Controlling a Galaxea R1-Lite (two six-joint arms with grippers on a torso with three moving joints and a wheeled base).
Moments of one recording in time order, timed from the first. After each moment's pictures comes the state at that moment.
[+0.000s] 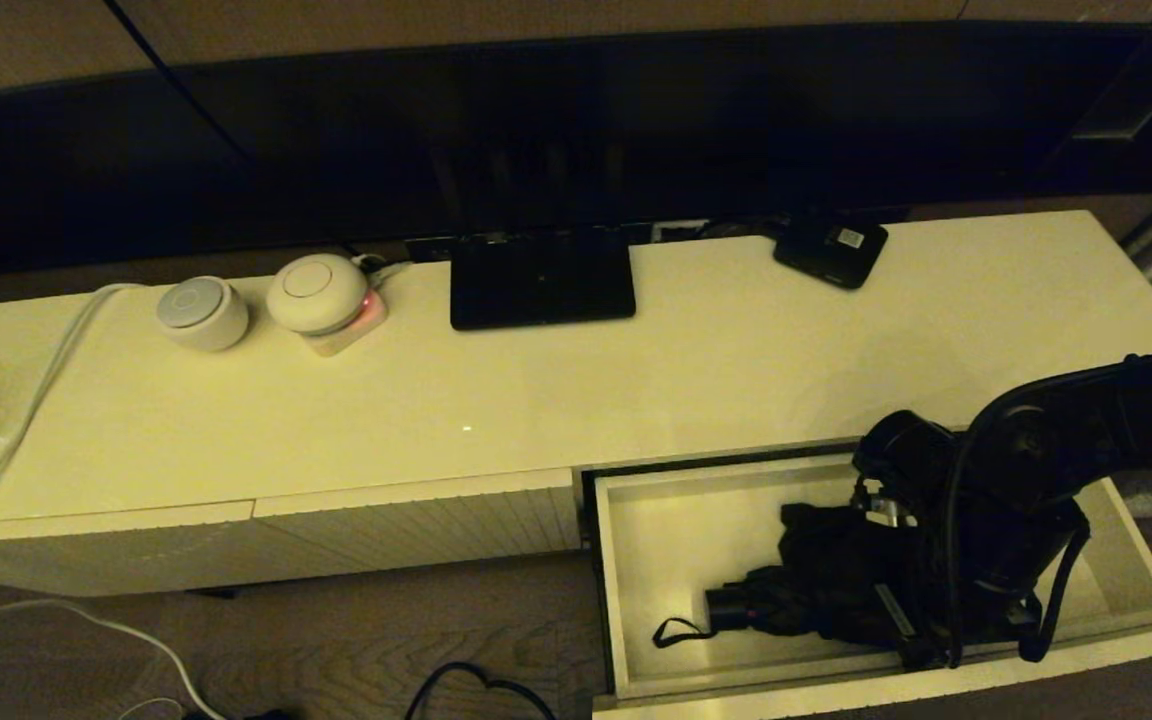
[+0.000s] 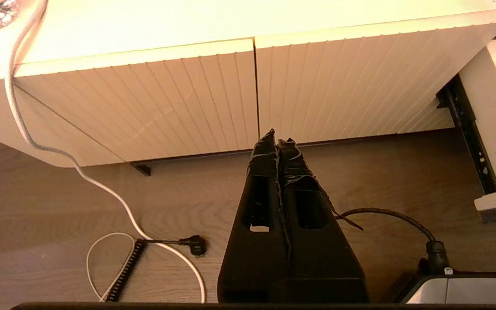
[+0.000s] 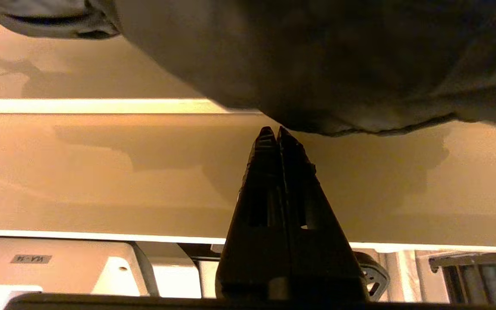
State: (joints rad) left arm 0.00 0.00 0.00 0.00 0.00 0.02; right arm 0.33 1.94 -1.10 0.73 0.00 0.33
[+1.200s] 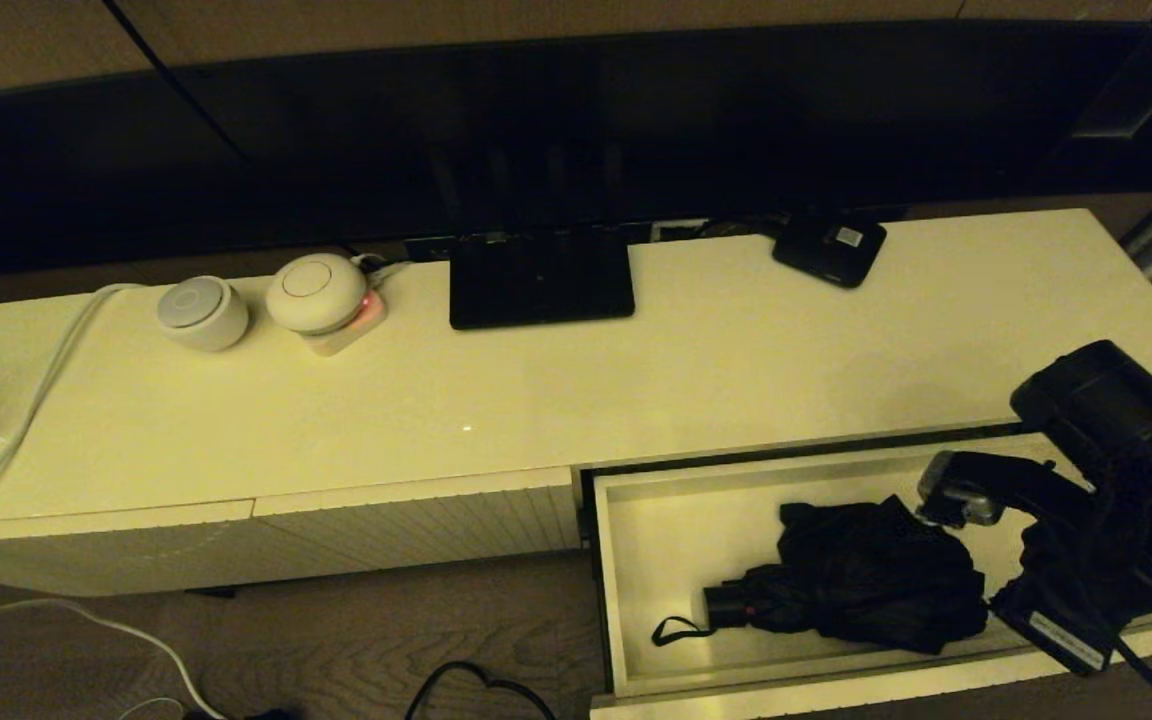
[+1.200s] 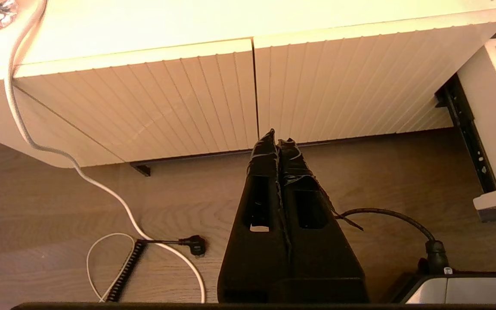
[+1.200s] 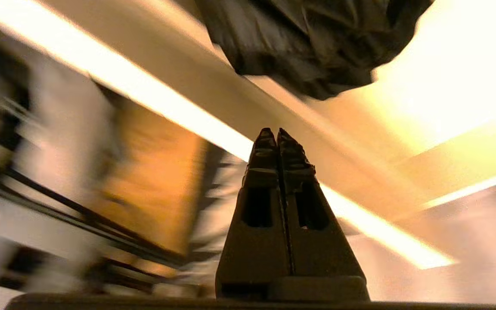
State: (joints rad) left arm 0.00 0.00 0.00 0.00 0.00 0.02; right arm 0.29 1.55 -1.01 0.64 -0.16 -0.51
